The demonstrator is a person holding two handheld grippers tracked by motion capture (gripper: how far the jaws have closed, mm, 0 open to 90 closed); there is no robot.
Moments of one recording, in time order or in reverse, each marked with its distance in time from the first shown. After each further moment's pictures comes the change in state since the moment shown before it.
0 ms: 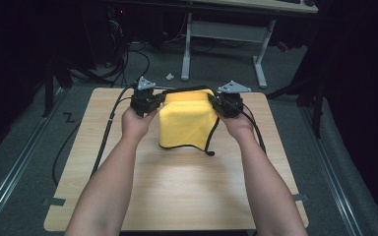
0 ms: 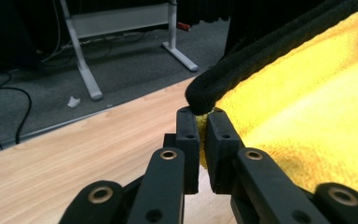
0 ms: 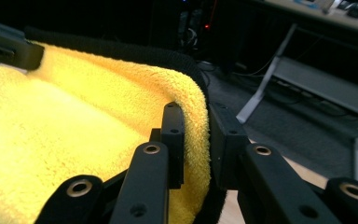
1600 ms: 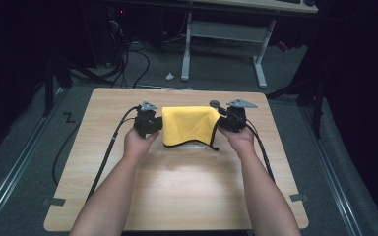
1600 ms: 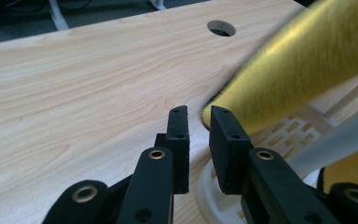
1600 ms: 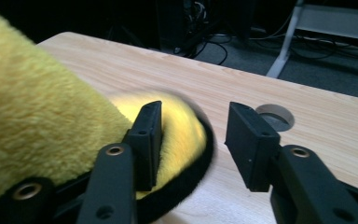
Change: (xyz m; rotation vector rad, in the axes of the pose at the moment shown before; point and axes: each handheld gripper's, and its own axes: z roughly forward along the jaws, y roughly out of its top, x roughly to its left) left arm -0.007 -0.070 0.018 0.131 -0.054 -0.087; right arm -0.016 -0.069 0.013 0.059 0.061 0.217
